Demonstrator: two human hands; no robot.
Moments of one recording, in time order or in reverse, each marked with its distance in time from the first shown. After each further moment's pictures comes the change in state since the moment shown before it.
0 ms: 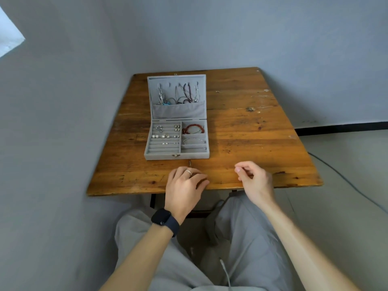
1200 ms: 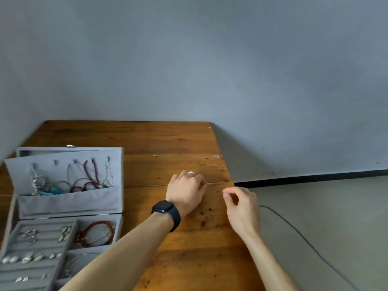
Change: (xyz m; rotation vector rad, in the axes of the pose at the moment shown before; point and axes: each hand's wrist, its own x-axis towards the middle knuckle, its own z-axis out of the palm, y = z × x) left_hand 0.321 0.101 0.167 -0.095 -0.238 0.036; right_hand 0.246 0.093 -0.083 -0.308 0.145 0.119
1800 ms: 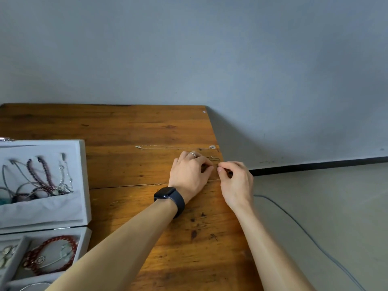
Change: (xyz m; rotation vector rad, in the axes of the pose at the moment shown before) left_hand 0.070 0.002 0.068 -0.184 0.065 -0.067; right_hand 0.085 0.020 0.041 0.022 0.064 0.041
